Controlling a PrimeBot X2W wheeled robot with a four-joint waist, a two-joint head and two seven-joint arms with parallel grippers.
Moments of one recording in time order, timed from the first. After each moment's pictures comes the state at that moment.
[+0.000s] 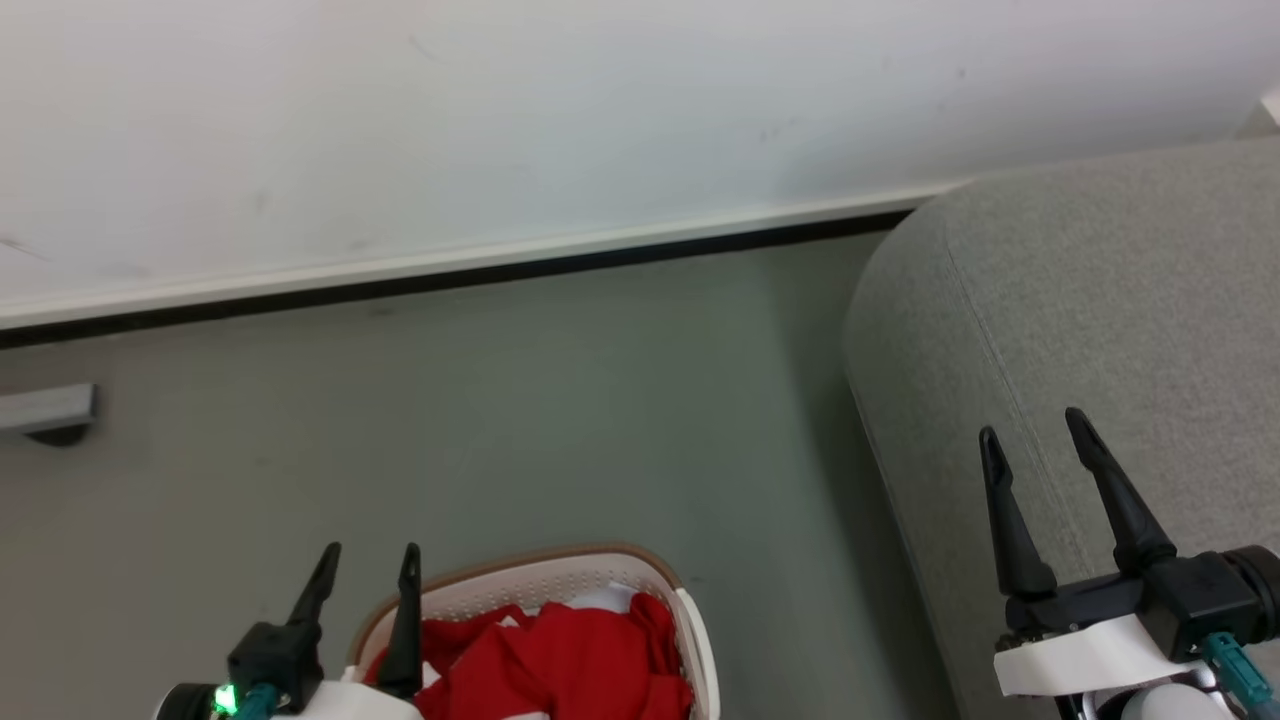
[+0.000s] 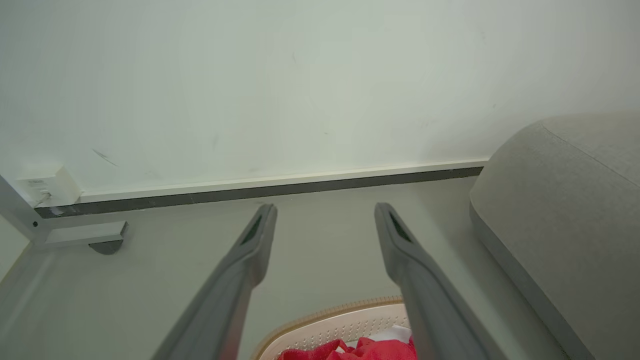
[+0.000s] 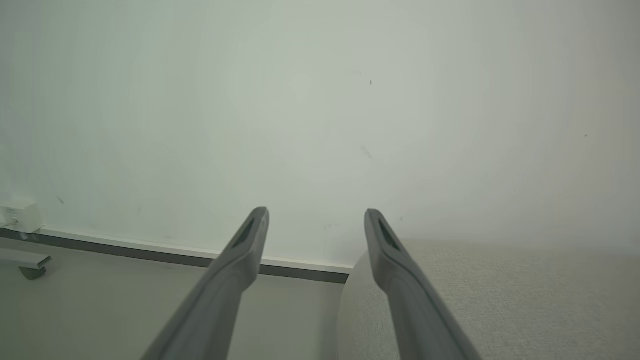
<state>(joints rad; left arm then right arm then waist) -0.09 0.07 -0.03 0.27 -0.06 0.01 -0.26 -0.17 -0.05 0.07 0.12 0.07 0.13 -0.26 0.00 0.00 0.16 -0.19</state>
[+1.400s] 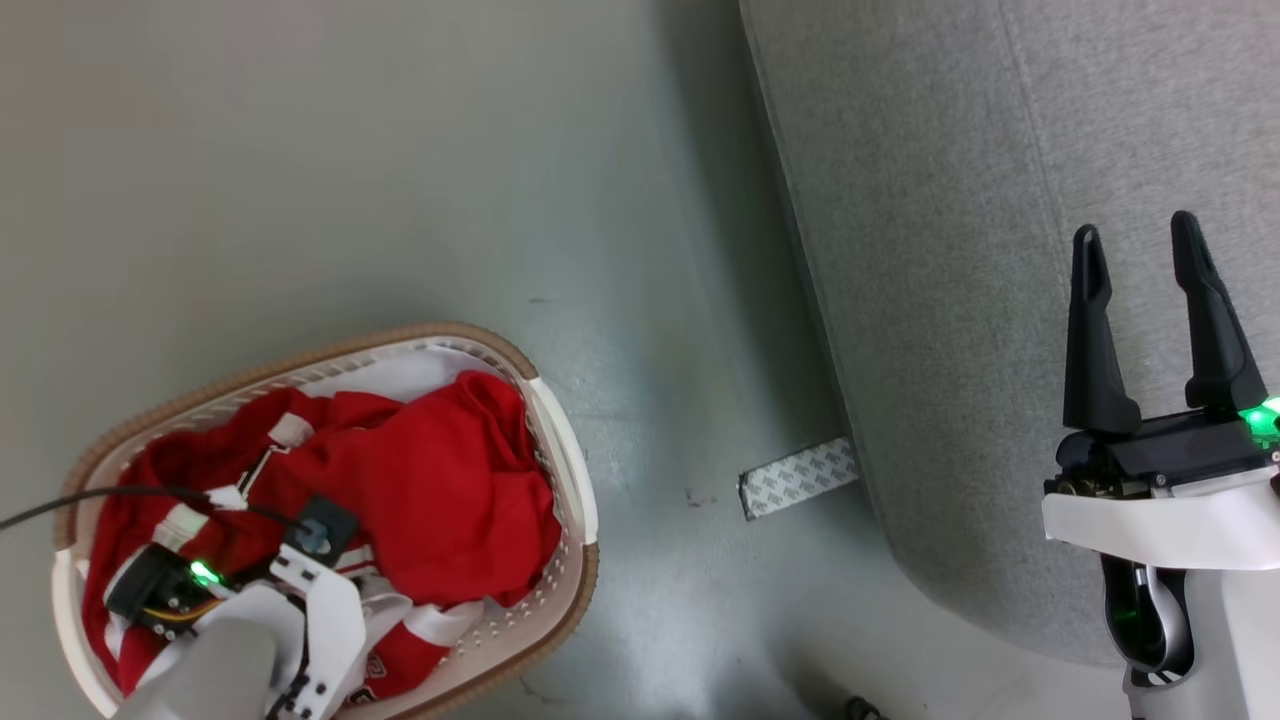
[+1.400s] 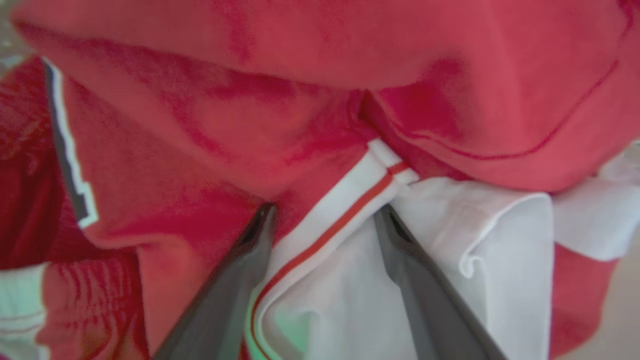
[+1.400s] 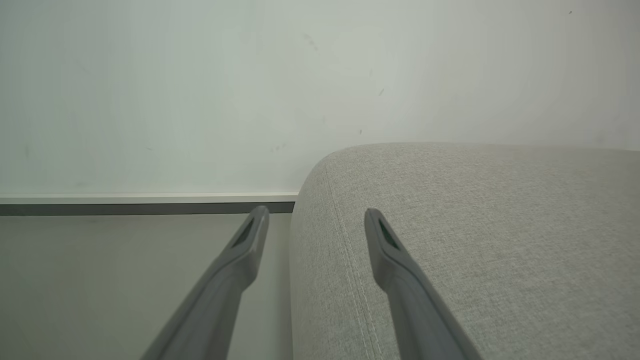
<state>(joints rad) -0.67 0.29 -0.47 1.18 0.08 -0.13 -0.01 -0.37 -0.05 0.05 -0.01 0.27 0.13 -0.26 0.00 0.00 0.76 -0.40</state>
